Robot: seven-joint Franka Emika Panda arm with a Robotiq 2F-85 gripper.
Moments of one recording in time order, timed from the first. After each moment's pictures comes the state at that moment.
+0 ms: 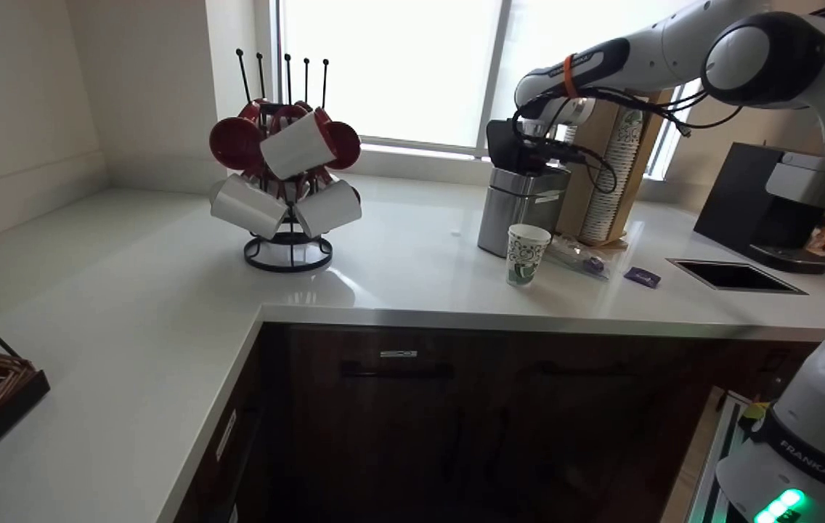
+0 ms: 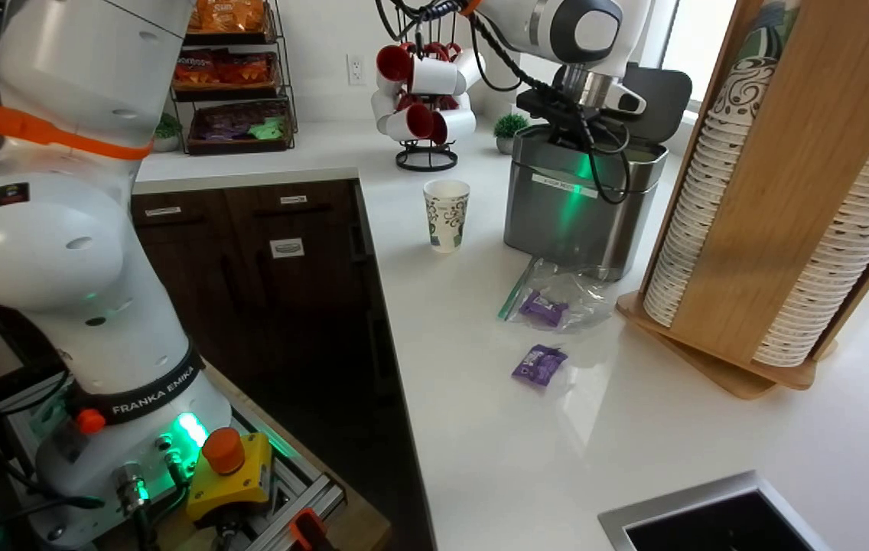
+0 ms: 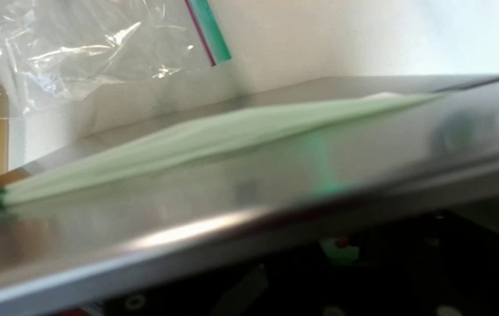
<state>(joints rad) -0.32 0.52 -0.11 -1.45 0.14 1.86 -0.19</state>
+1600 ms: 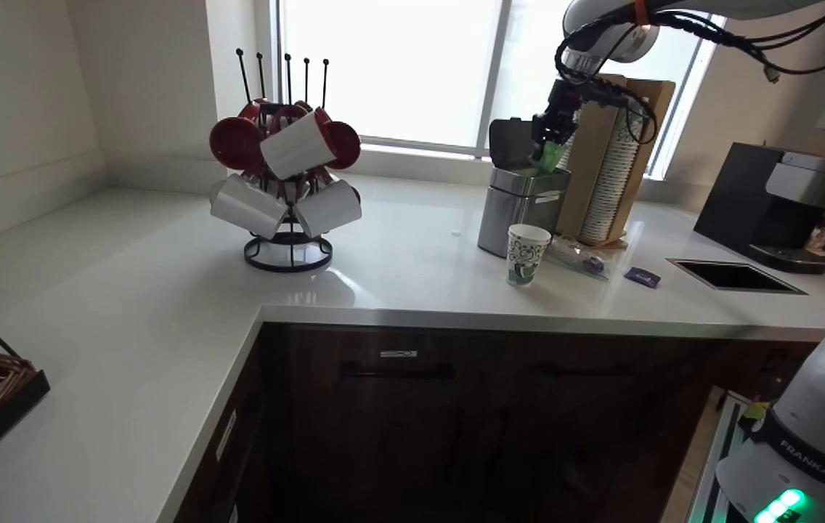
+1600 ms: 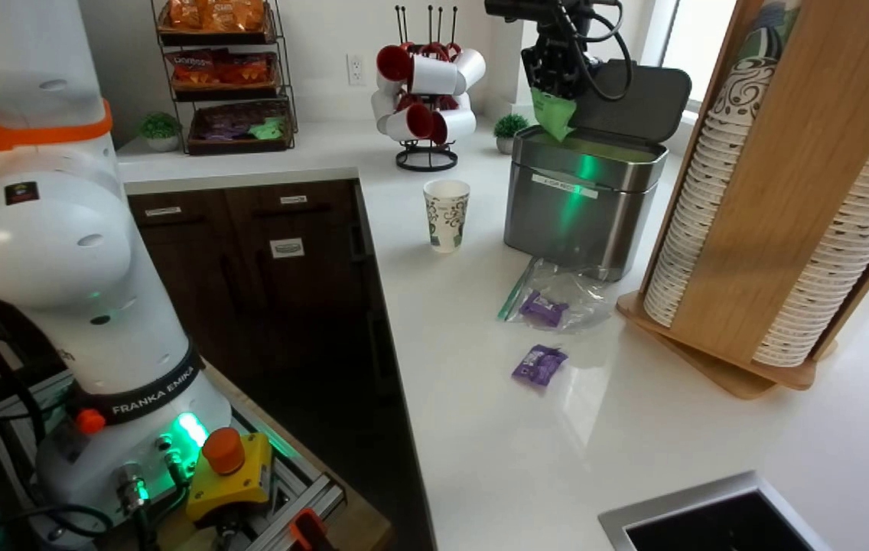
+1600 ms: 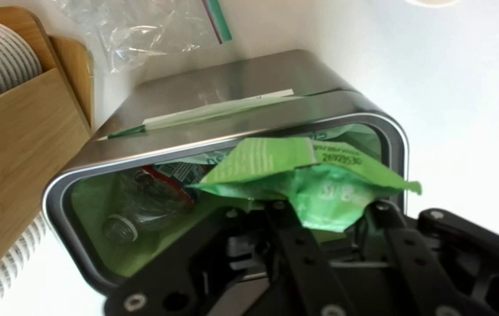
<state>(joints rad) -0.26 0.12 -0.15 -1.70 0.09 1.97 -0.19</state>
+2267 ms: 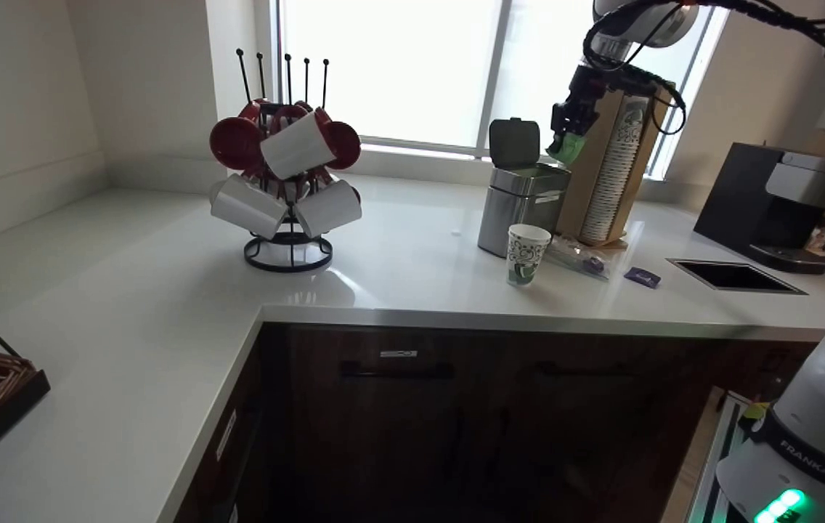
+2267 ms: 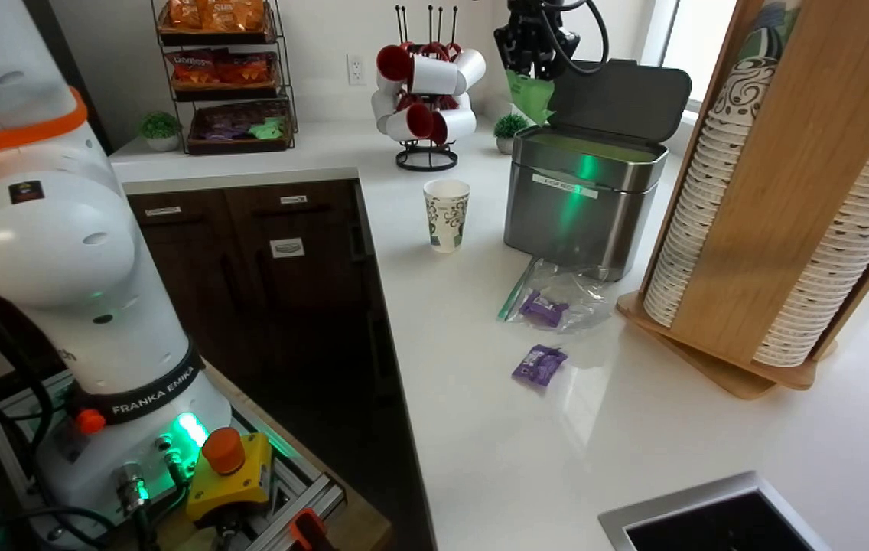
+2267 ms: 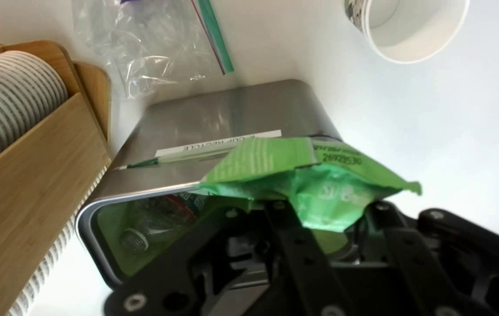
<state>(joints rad) -0.24 -0.09 -0.16 -1.89 0.04 2.00 -0.18</state>
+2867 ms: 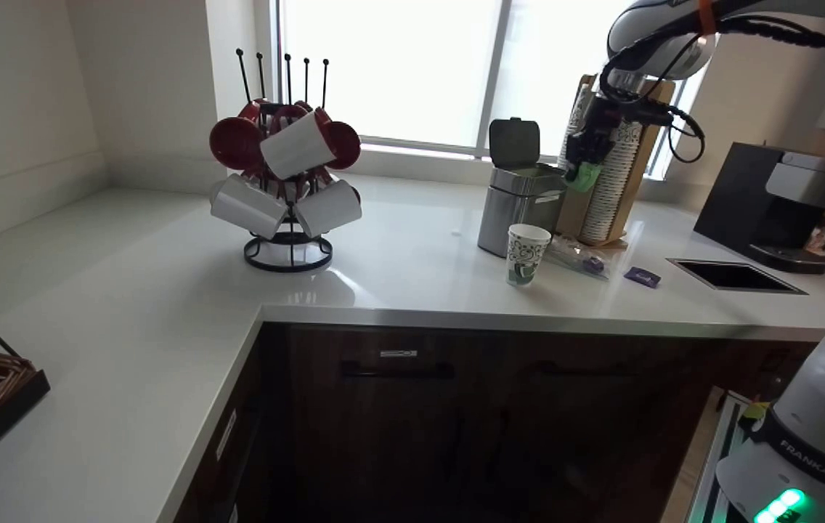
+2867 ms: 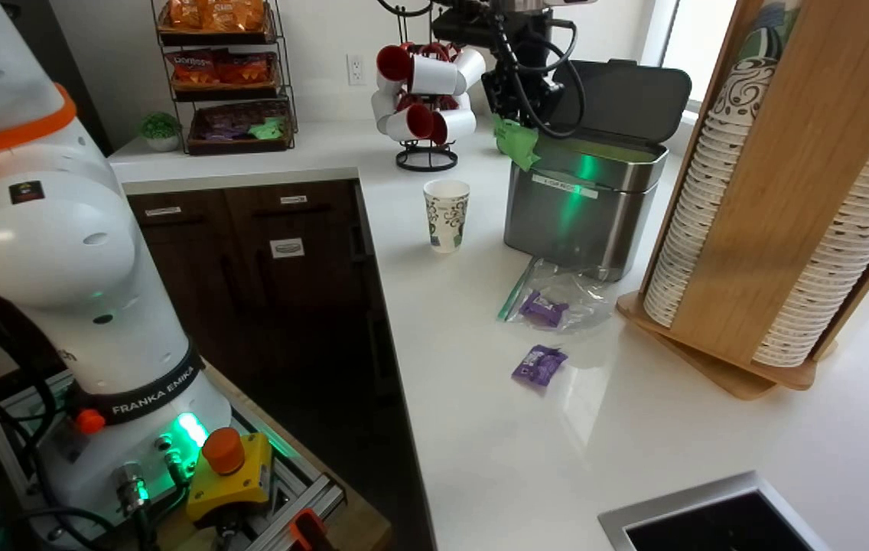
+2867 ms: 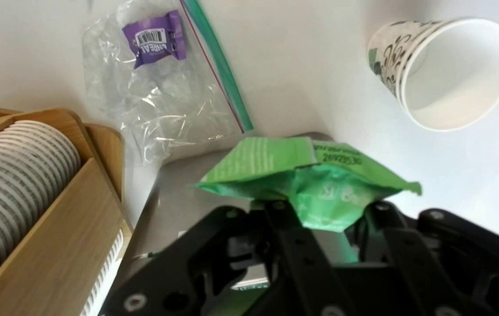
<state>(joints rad) -0.23 -0.17 -0.20 -2.11 0.02 2.10 -0.19</state>
